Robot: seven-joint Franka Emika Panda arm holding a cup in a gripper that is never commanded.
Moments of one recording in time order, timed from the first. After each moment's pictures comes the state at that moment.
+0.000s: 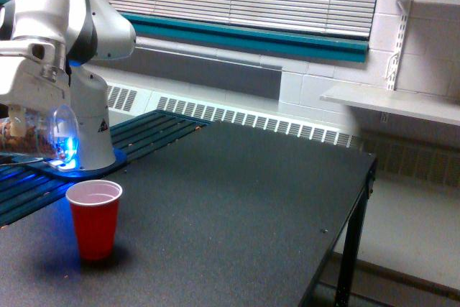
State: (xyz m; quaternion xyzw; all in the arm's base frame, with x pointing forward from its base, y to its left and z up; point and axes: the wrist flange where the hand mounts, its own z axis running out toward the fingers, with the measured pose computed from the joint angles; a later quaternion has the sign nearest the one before) arm 0.194 -0.313 0.318 0.95 -0.21 0.16 0.18
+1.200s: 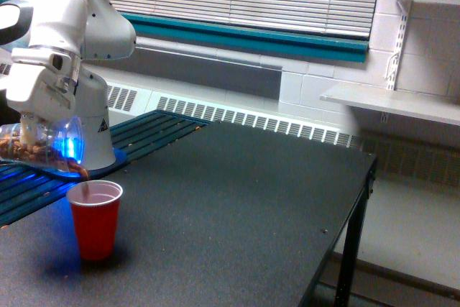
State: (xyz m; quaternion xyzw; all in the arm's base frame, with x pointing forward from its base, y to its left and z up) arm 0.212 -0.306 0.304 0.95 -0.16 0.14 0.23
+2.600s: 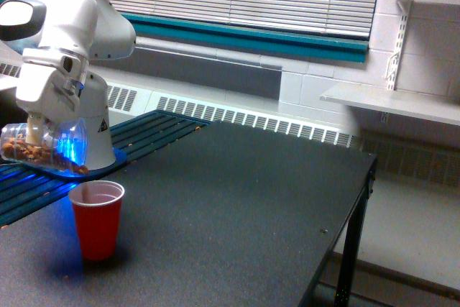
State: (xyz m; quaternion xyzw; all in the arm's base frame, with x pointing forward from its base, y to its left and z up) arm 0.222 -0.297 0.301 0.95 -0.15 0.13 0.25
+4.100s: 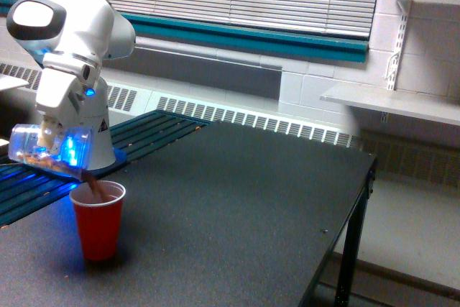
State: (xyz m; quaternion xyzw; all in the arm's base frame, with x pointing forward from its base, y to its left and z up) arm 0.235 -0.282 0.292 0.95 -0.09 0.09 0.28
